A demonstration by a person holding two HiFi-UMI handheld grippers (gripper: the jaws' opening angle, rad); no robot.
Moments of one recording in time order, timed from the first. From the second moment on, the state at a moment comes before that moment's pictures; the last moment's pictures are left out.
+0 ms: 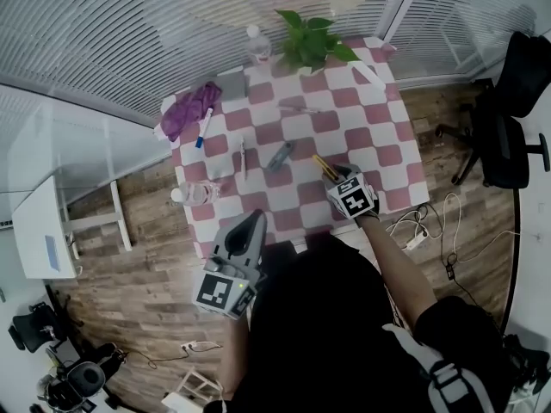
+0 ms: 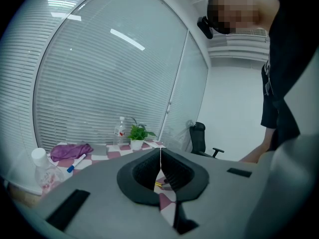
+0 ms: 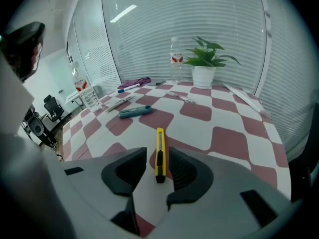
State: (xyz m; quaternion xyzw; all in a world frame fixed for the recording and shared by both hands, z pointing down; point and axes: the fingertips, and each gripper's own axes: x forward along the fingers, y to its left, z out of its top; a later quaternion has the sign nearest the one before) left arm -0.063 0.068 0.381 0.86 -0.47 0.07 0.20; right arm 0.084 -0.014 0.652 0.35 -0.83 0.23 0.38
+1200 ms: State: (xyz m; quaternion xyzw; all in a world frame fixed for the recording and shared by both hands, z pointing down) left arm -0.074 0.071 0.388 0.86 -0.47 0.08 0.21; right arm 0.097 -0.039 0.659 0.47 -0.76 0.28 0.35
